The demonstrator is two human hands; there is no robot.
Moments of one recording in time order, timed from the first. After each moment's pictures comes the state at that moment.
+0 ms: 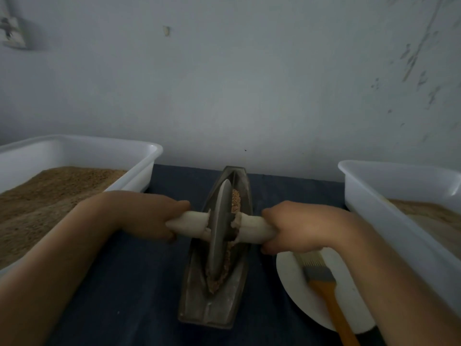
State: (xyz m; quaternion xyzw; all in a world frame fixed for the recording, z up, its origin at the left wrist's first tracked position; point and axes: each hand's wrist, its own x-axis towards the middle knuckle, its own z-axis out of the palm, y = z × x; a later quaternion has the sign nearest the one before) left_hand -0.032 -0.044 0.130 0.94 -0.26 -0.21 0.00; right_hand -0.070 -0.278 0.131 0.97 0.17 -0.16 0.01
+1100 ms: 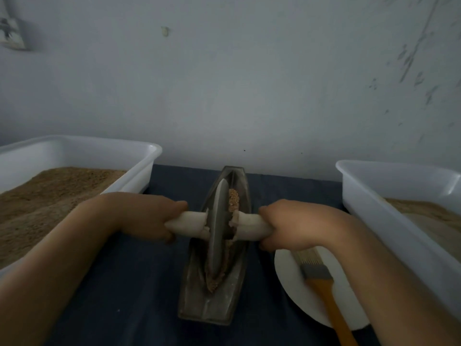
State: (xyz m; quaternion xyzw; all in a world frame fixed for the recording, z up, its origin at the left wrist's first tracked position) left_hand -0.034 -0.045 0.129 0.95 -0.25 -0.21 -0.01; right_hand -0.071 -0.276 0.131 0.98 0.17 -0.13 0.01
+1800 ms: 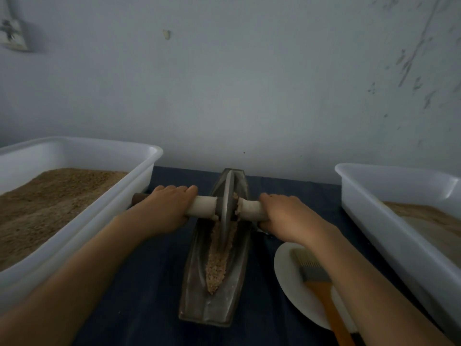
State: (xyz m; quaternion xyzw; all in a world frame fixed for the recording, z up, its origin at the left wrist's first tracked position) left_hand -0.004 -0.056 0.092 0.97 -0.24 0.09 -0.05; right_hand -0.035 -0.287 0.095 0.99 0.14 0.07 0.03
